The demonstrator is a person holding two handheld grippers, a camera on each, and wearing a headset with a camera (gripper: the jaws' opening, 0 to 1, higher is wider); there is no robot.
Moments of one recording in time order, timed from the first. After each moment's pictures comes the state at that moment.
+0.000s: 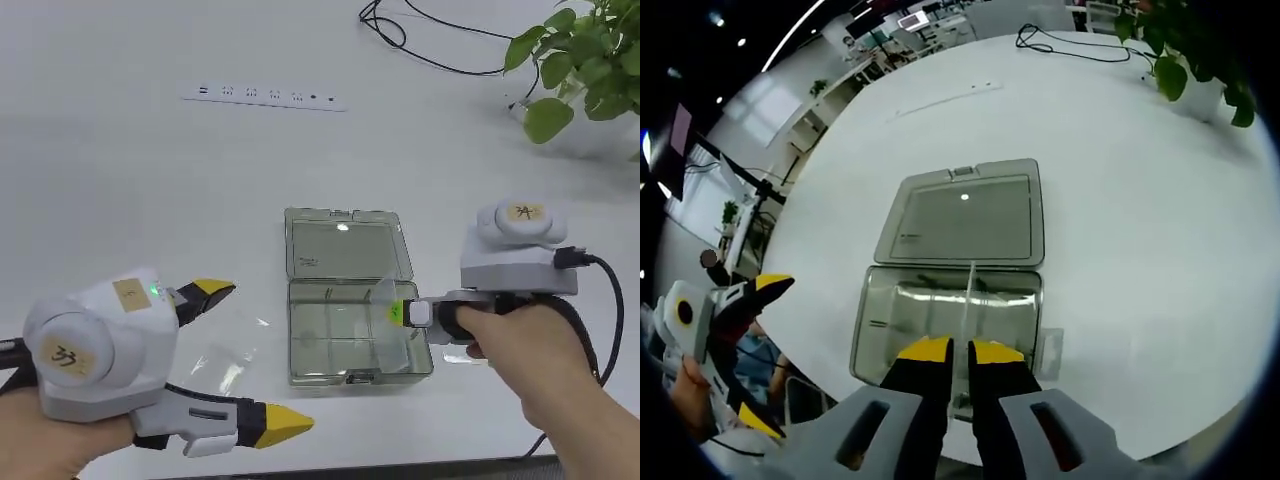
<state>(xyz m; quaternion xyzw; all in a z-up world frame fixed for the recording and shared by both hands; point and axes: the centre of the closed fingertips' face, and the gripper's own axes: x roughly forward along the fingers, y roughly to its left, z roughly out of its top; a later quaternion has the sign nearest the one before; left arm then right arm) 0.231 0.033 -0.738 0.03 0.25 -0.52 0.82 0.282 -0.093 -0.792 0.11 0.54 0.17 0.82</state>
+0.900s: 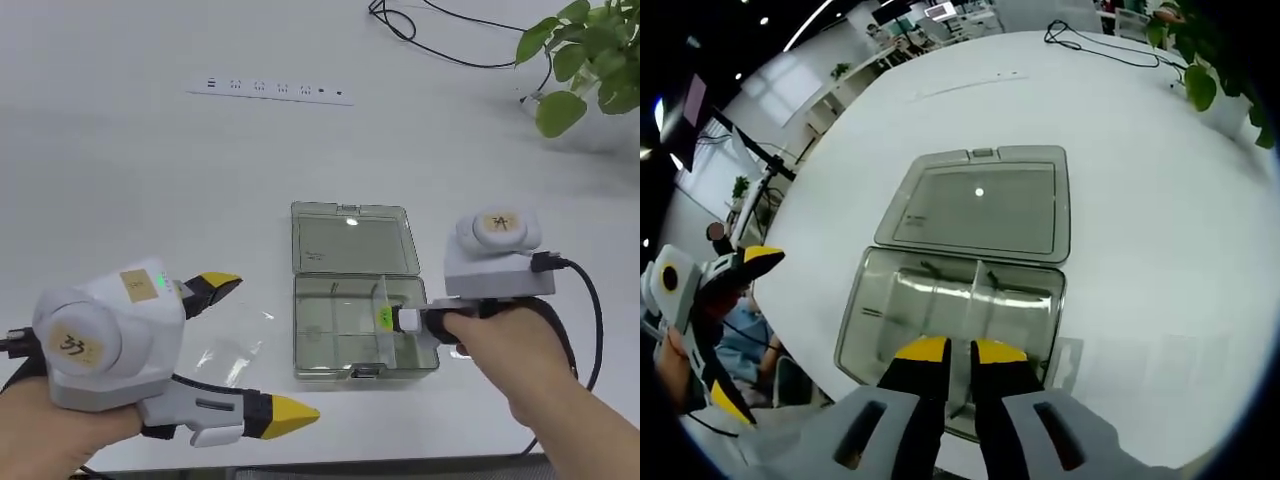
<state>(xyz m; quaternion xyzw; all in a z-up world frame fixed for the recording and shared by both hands) 0.232 0.032 -0.736 0.03 0.25 -0.51 0.82 0.282 -0.085 -0.814 0.08 0.53 0.21 0.82</state>
